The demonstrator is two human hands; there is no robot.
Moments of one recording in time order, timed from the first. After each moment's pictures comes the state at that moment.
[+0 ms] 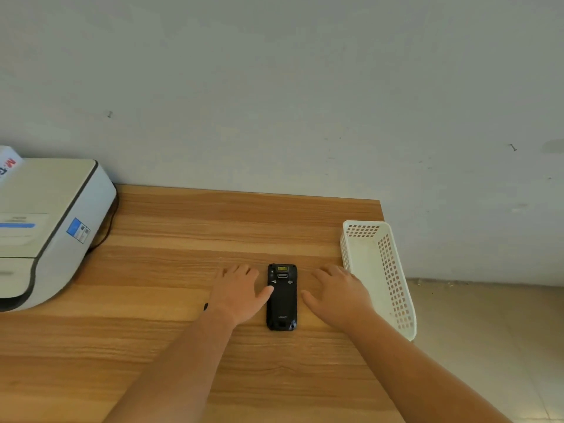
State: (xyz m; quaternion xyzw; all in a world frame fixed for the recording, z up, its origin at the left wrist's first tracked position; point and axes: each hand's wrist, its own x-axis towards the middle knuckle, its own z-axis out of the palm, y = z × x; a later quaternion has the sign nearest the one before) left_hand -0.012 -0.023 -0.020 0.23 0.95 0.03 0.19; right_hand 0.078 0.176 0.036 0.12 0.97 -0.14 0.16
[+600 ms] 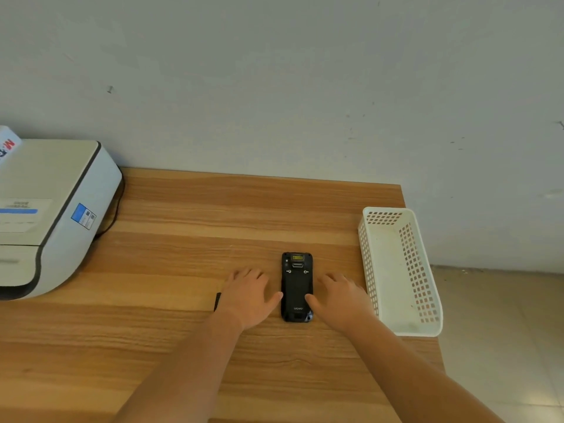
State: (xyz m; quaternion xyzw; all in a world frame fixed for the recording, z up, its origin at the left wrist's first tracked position) left_hand -0.004 -0.040 -0.042 0.26 0.93 0.02 0.24; right_hand 0.074 0.155 -0.021 0.14 0.96 -0.14 0.22
